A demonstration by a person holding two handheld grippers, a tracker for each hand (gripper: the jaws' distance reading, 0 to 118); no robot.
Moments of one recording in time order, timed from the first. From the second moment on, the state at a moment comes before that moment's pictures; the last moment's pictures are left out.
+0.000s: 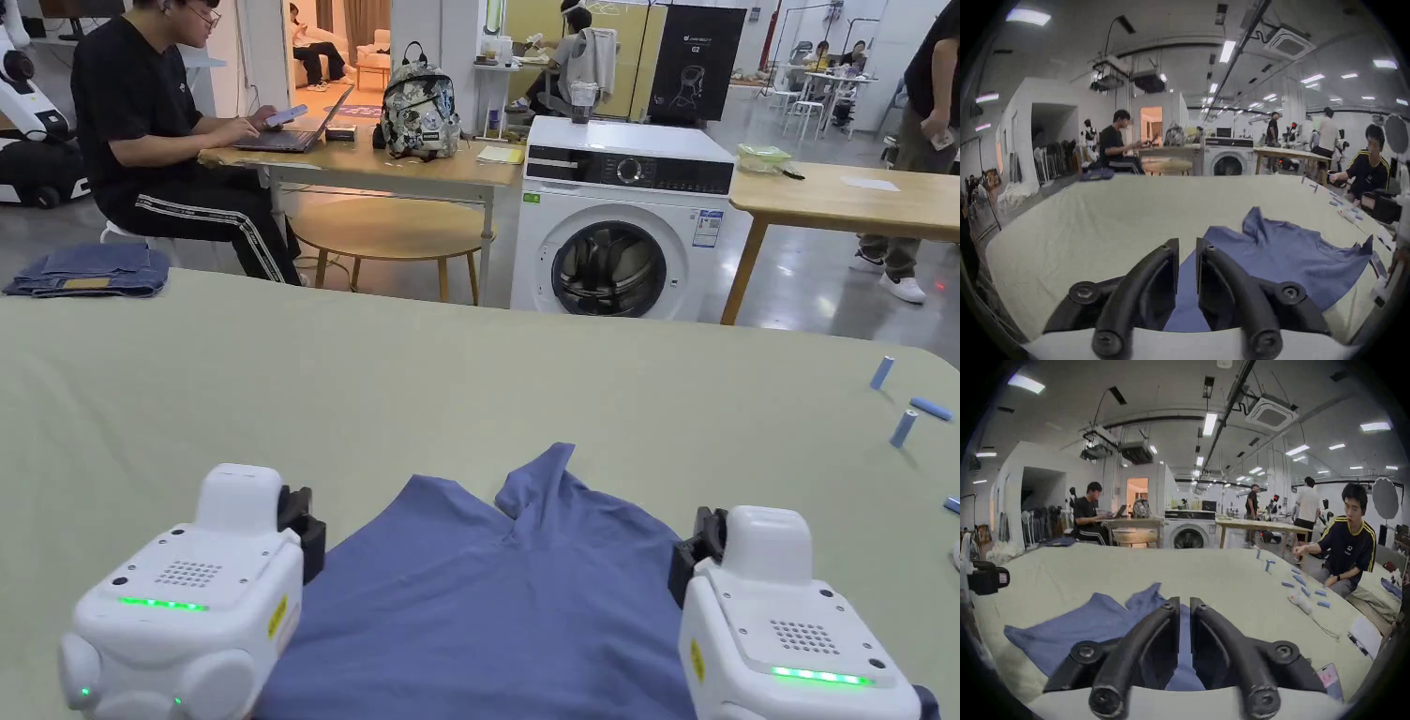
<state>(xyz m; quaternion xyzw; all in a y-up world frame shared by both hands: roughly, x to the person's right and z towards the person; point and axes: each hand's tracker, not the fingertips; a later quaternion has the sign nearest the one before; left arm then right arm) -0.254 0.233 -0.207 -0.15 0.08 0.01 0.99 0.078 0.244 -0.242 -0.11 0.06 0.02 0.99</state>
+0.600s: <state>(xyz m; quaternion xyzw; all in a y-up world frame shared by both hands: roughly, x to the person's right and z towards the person) -0.267 0.241 -0.209 -0.25 0.06 0.07 0.97 0.051 0.230 -0.255 -0.13 0.08 0.02 0.99</state>
